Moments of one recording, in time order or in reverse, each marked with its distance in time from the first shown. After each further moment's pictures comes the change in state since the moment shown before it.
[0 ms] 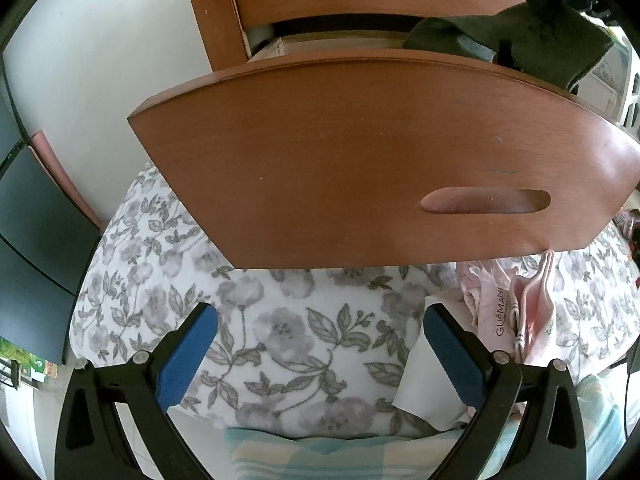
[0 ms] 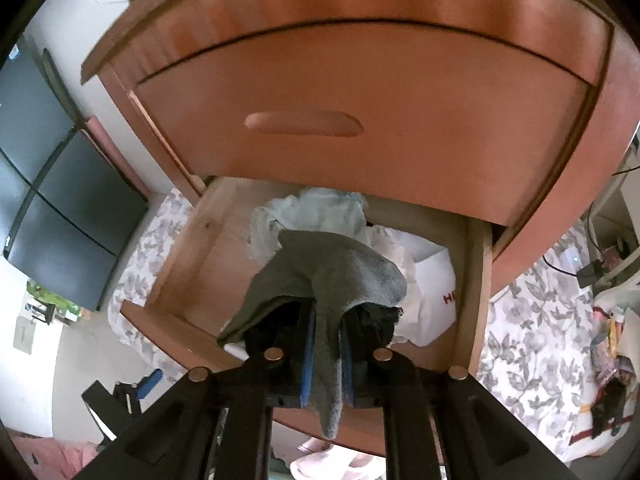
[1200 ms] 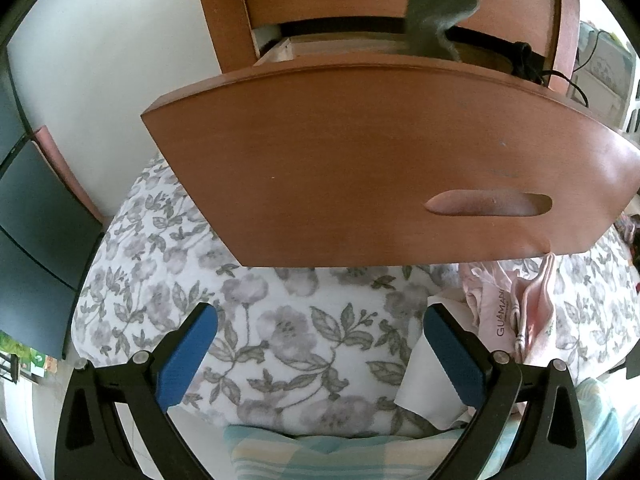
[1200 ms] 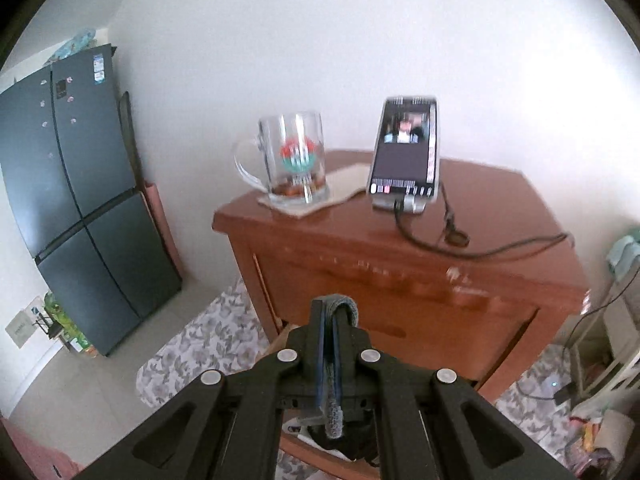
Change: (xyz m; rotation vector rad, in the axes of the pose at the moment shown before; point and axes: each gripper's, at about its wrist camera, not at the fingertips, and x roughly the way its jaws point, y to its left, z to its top) left arm -0.004 0.003 -0.001 -0.016 0.001 0.008; right arm -0.179 0.069 0.035 -0.171 -0.472 0.049
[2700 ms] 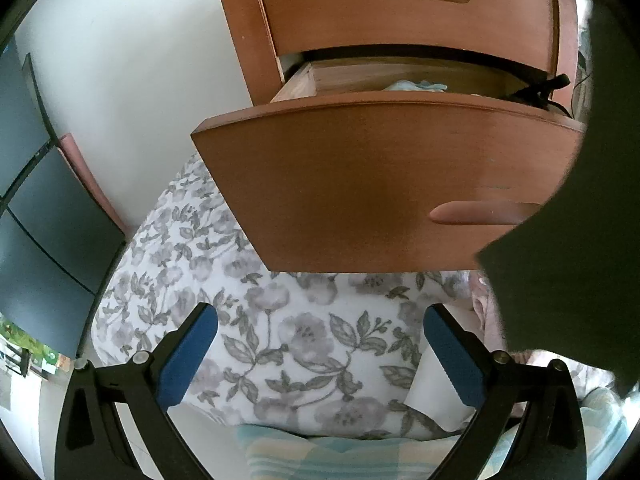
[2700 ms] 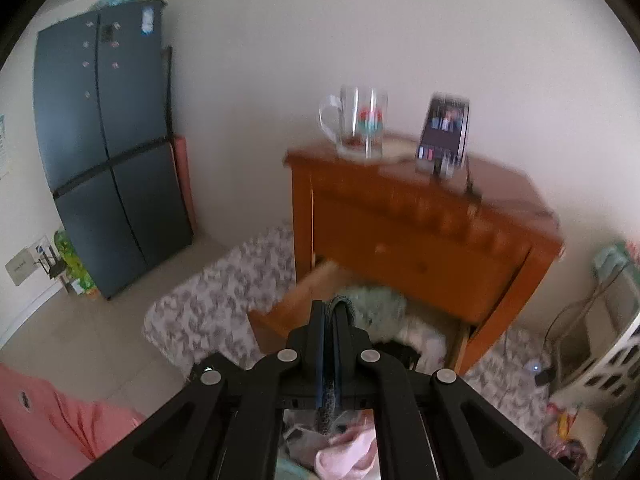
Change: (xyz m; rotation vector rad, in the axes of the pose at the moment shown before) left arm -0.024 0.001 -0.007 -0.026 -0.074 0.081; right arm -0.074 0.072 -0.089 -0.145 0.108 0.005
